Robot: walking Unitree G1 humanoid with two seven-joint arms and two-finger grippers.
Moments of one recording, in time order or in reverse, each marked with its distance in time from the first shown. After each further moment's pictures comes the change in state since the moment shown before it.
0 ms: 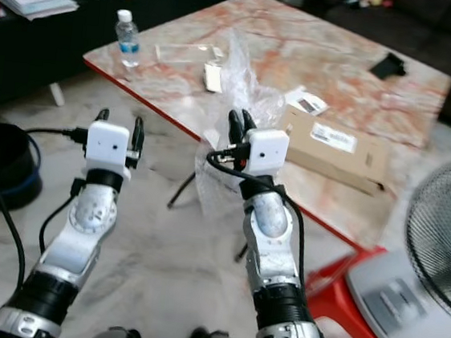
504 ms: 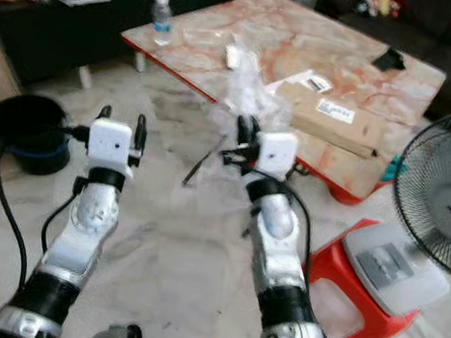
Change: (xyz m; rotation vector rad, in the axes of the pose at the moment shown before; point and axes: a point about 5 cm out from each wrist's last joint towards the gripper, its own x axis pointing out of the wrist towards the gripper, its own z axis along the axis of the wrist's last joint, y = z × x) left arm -0.019 -0.003 -0.033 0.011 0.140 -0.050; right arm -0.017 -0.024 -0.034 0.133 0.179 -0.100
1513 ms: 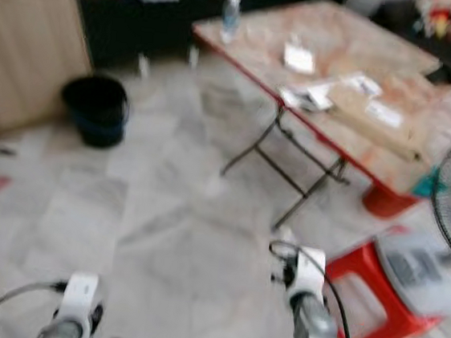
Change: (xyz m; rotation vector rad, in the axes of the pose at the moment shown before) left arm -0.154 0.011 -0.173 -0.042 0.994 -0.062; right arm -0.124 -0.091 -0.119 -0.028 0.716 -0.342
